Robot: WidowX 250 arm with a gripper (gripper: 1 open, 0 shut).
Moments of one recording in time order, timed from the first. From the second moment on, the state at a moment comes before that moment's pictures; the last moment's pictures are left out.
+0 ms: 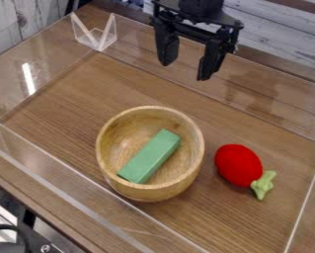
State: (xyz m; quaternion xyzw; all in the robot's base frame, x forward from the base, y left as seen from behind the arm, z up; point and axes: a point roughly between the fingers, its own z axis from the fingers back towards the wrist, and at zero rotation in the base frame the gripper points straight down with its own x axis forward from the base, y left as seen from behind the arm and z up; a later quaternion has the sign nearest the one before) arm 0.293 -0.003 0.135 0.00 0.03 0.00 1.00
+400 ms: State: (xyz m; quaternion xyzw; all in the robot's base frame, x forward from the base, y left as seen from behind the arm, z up) arm 0.255 -0.005 0.088 -0.01 0.08 0.00 1.00
